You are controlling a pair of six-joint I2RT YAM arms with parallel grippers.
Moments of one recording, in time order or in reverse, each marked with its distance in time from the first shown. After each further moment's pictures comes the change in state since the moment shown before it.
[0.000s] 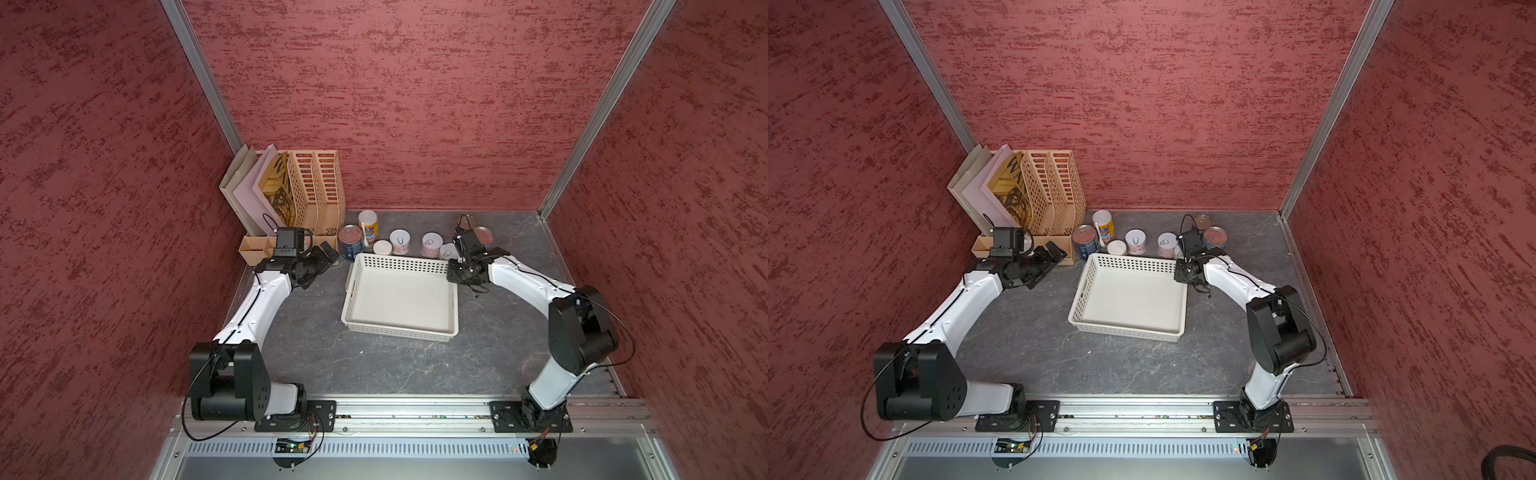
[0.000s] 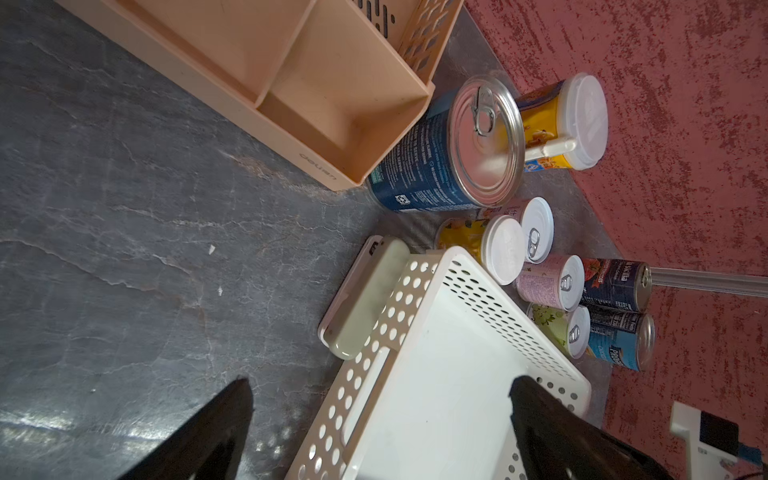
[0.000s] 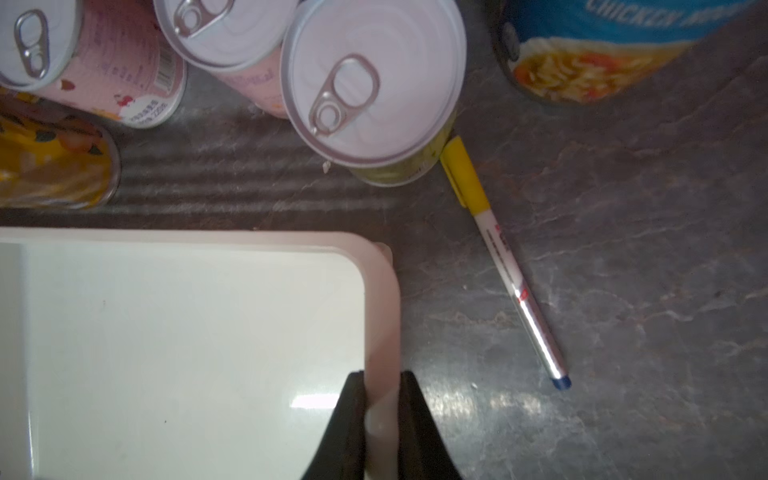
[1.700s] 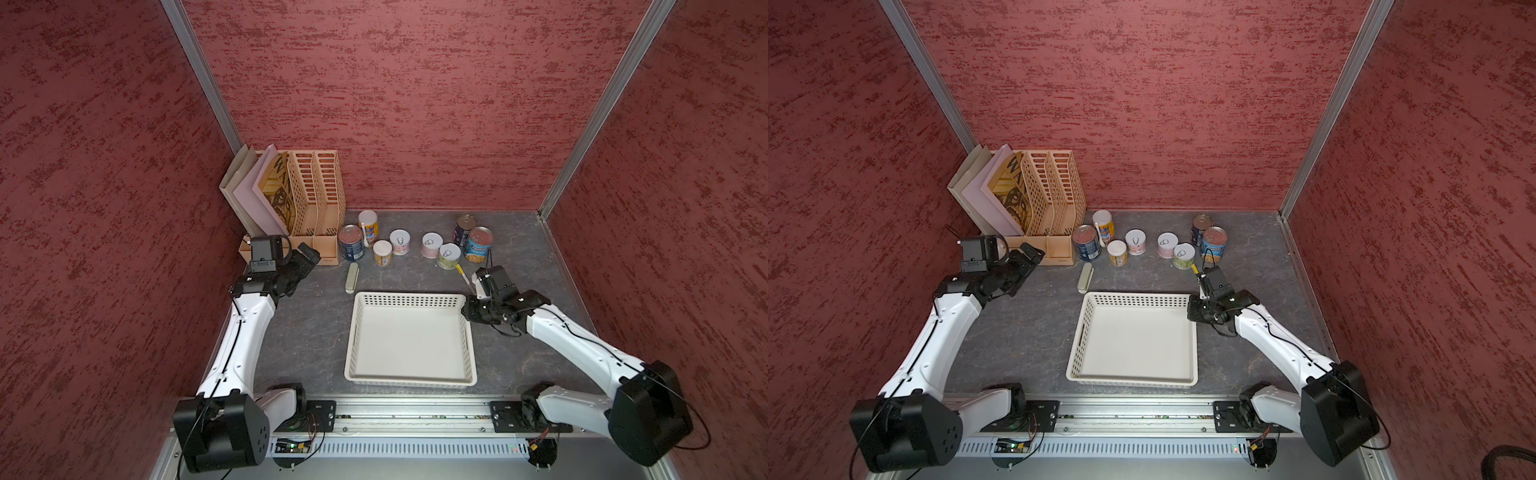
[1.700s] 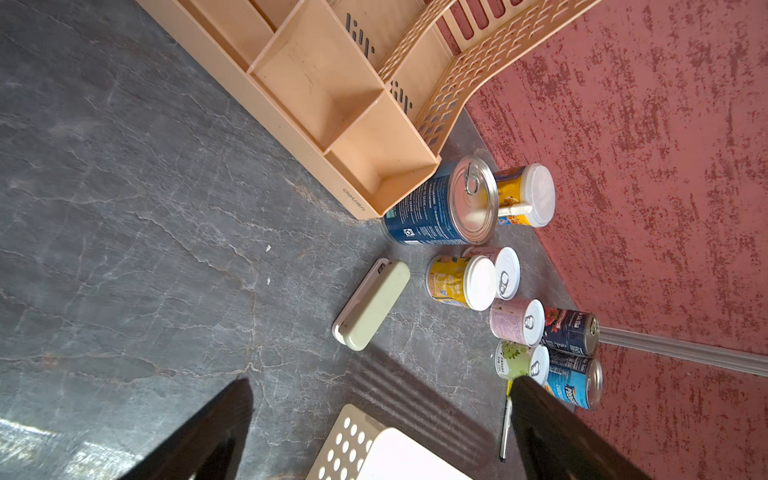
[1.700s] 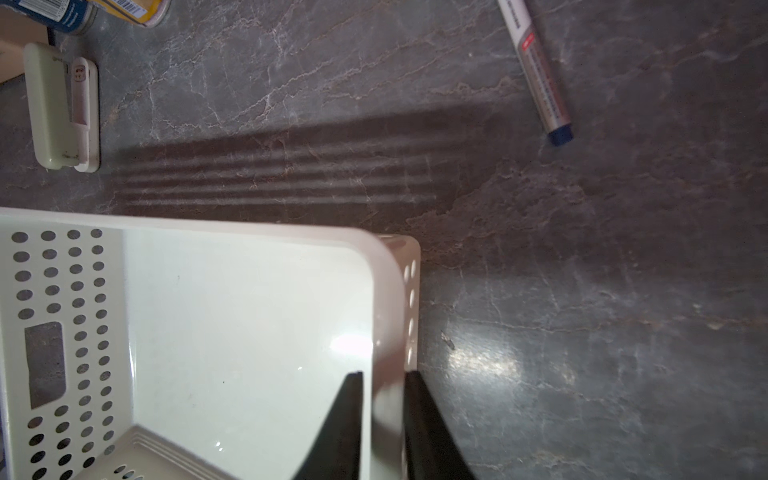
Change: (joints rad) left arm 0.116 -0.218 -0.053 -0.061 -0.019 -0.083; right arm 0.039 -0.480 -0.410 -0.031 -0.154 -0.018
